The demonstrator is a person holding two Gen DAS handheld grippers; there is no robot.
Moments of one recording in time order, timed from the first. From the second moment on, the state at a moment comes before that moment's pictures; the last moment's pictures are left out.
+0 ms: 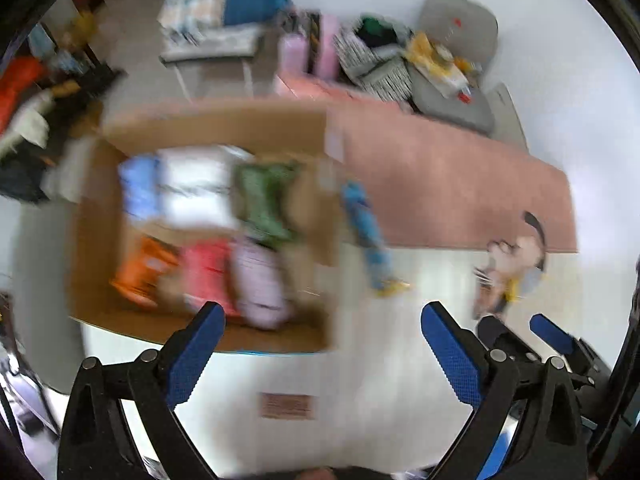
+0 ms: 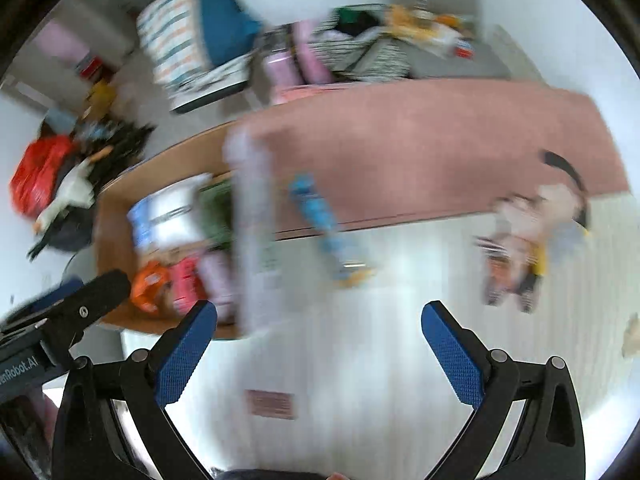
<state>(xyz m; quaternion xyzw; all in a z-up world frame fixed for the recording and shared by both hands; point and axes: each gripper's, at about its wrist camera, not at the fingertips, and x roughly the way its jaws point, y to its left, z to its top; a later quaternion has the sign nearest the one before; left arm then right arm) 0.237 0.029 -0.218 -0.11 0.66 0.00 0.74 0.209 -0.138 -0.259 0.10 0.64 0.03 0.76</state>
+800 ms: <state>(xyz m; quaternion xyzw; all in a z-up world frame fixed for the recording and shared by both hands) 0.334 -0.080 -0.431 -0.09 0.80 0.11 0.59 0.251 -0.425 -0.387 0.20 0.68 -0.15 0.69</state>
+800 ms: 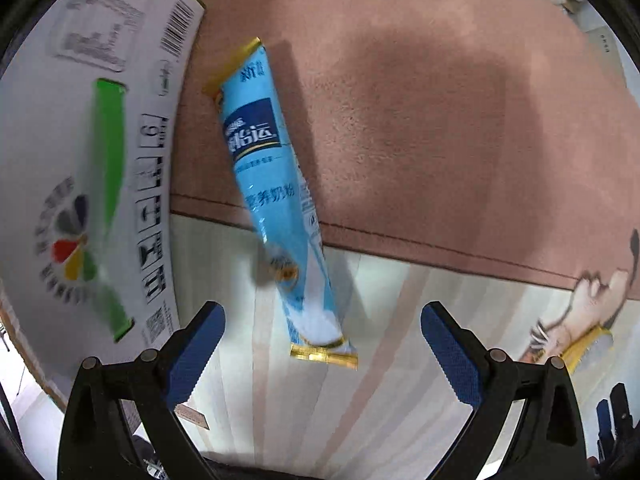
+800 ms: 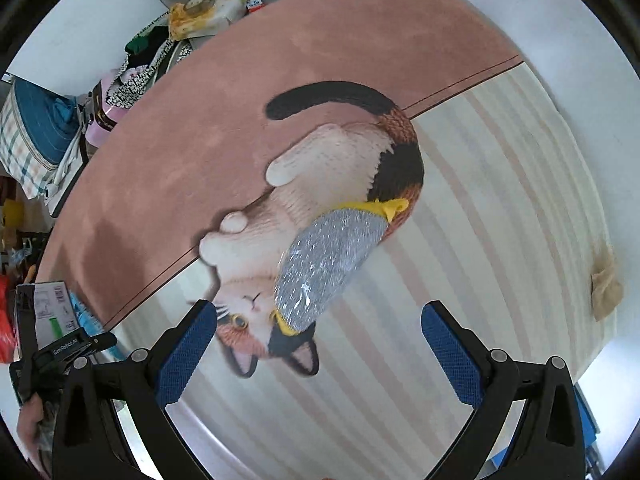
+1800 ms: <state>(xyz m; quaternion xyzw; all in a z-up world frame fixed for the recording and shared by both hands) 0.335 -0.103 -0.415 -0.06 0.77 0.01 0.64 0.276 -0.378 -0.467 0.18 0.72 -0.12 0.66</state>
